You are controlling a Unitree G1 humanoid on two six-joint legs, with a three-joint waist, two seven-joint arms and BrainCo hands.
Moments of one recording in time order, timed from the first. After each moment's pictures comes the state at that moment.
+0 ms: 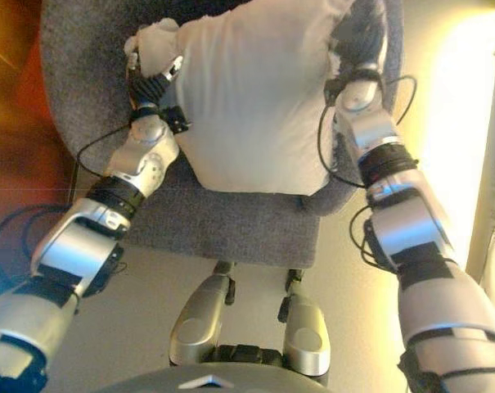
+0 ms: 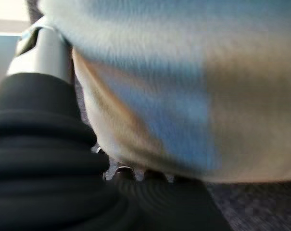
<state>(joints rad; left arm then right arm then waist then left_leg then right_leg) -0.95 0.41 -0.45 0.66 -0.68 -0.08 0.62 -1.16 -0.59 0.44 0.78 0.29 0.02 -0.55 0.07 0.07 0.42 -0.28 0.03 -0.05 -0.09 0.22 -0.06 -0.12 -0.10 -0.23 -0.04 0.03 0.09</state>
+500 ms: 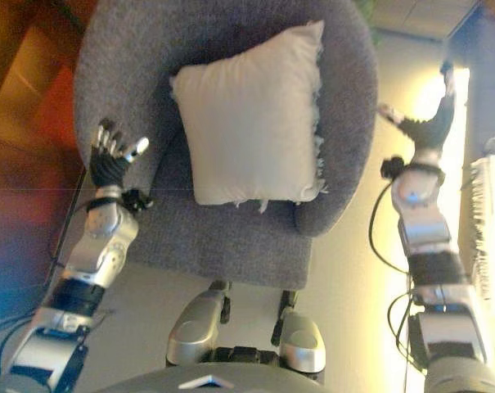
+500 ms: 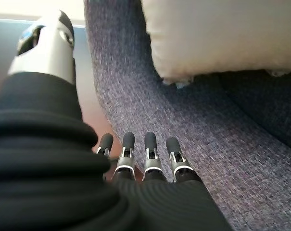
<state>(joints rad) -0.25 0.47 -0.19 0.17 -0.48 -0.12 0.48 -0.35 -0.62 -0.01 0.24 0.09 0.00 -0.48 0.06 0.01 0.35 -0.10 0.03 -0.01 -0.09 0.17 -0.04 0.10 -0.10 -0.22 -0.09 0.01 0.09</state>
